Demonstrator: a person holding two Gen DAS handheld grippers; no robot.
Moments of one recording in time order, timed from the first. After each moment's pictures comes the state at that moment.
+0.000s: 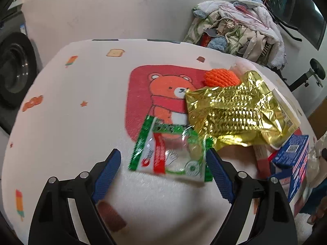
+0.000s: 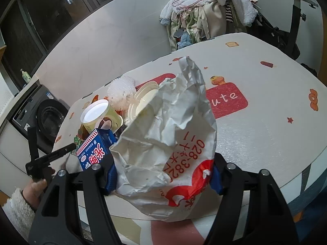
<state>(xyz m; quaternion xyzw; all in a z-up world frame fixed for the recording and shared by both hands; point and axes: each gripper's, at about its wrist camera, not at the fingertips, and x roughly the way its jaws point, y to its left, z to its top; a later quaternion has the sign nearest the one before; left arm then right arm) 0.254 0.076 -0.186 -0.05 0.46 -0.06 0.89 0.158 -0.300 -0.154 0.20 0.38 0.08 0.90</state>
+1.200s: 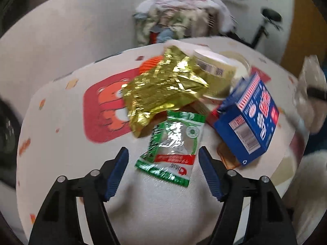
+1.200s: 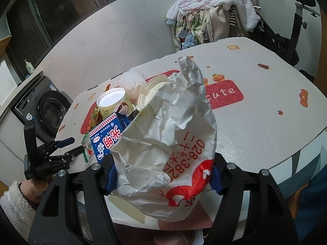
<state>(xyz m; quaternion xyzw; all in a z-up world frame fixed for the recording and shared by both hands) 0.189 0.004 -0.174 0.13 0.41 -0.18 0.88 0.124 -0.291 -0.145 0.17 0.37 0.09 0.91</state>
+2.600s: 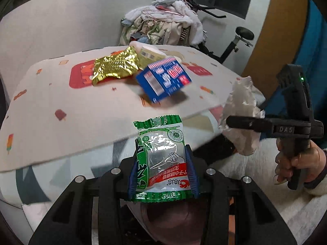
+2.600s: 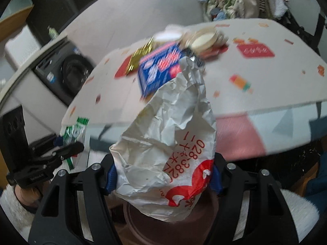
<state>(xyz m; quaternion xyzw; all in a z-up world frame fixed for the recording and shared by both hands) 0.001 0.006 -0.148 0.01 0.40 -0.25 0.88 0.021 -0.208 -0.173 0.13 0.44 0.19 0.87</state>
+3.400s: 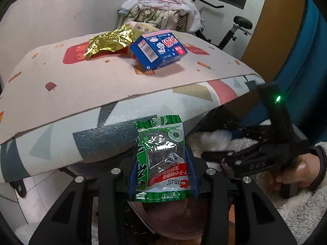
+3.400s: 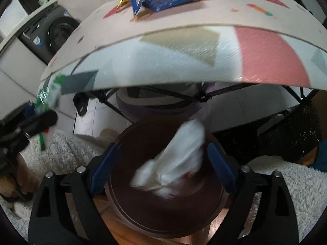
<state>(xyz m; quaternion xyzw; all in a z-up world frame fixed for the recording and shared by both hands) -0.018 -0.001 -0.195 0.02 0.42 -0.26 0.87 0.001 -0.173 -0.257 0.08 0.53 0.17 0.83</state>
